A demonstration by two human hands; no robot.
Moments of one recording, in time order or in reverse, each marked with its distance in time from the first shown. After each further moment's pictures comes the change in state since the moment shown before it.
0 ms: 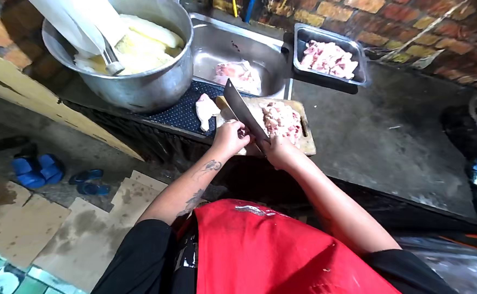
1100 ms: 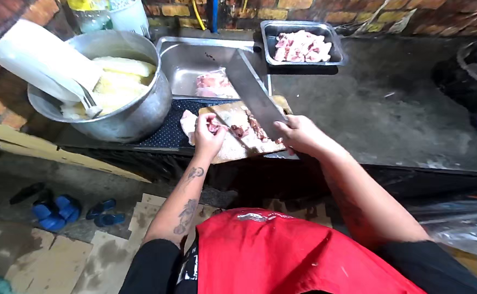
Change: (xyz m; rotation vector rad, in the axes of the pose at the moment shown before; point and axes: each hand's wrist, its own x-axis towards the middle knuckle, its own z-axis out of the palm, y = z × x) left_hand 0.013 -0.005 -0.012 -0.276 0.291 0.058; right_hand -0.004 0.061 -0.049 0.381 0.172 -0.100
